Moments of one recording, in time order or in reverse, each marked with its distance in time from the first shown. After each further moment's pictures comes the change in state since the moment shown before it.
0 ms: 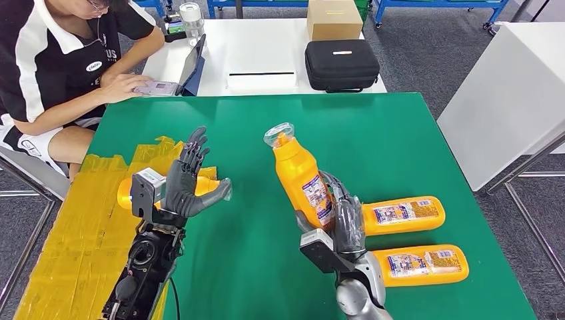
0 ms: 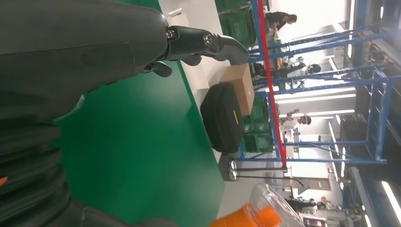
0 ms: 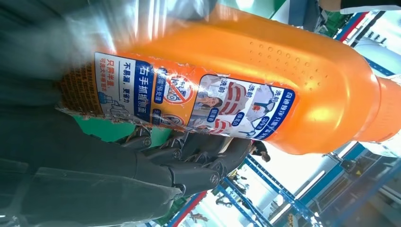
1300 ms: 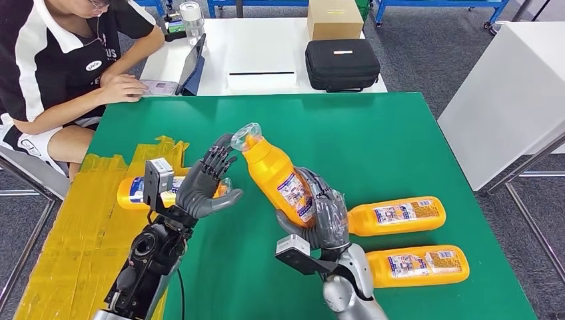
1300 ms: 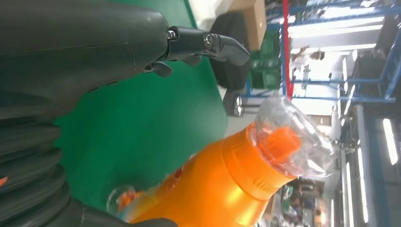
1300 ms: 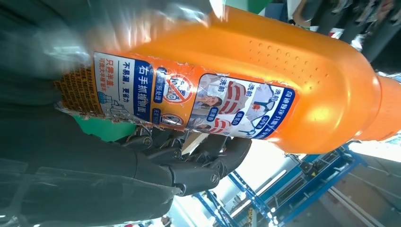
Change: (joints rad) left arm -0.053 0.010 -0.037 0.061 0.186 -0.252 0.119; right arm -0.059 0.010 0.095 0.031 0.094 -0.045 -0.012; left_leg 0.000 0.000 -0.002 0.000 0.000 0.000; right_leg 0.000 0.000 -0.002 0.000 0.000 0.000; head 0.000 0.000
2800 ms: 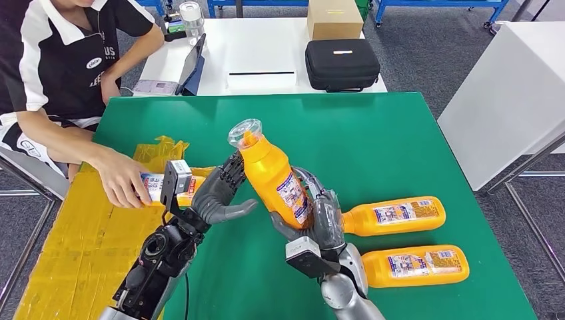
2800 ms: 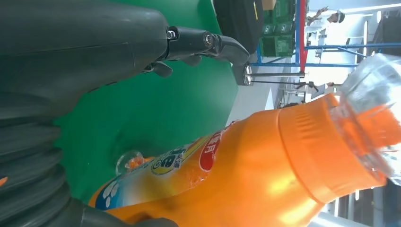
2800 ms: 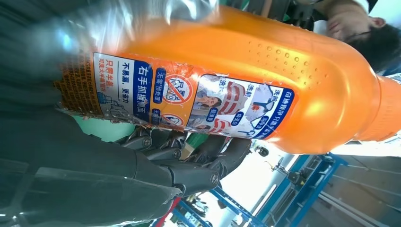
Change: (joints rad) left arm -0.017 0.001 -0.078 0.041 0.064 -0.038 0.037; right arm -0.008 0.005 0.026 0.003 -0.231 0.078 -0.130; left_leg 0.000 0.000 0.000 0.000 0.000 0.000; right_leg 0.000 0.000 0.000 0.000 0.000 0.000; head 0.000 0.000
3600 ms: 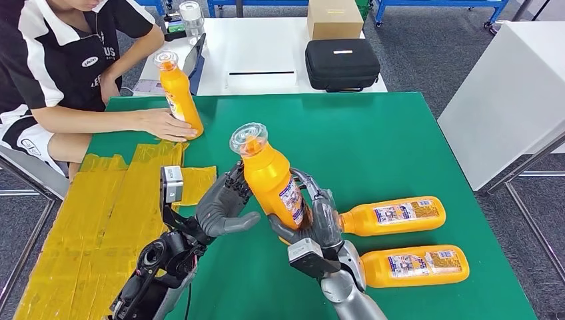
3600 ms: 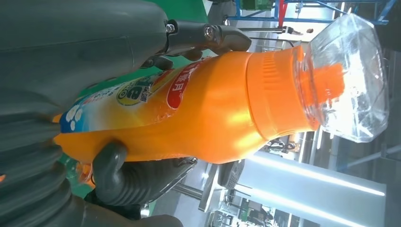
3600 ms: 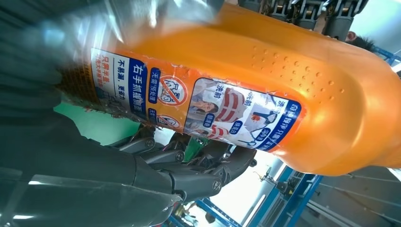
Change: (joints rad) left arm 0.046 0.024 -0.106 -0.137 0.192 -0.067 0.046; right arm -0.034 0.000 0.000 0.070 -0.057 0.065 -0.067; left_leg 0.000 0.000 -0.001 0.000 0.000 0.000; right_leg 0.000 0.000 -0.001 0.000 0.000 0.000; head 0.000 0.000
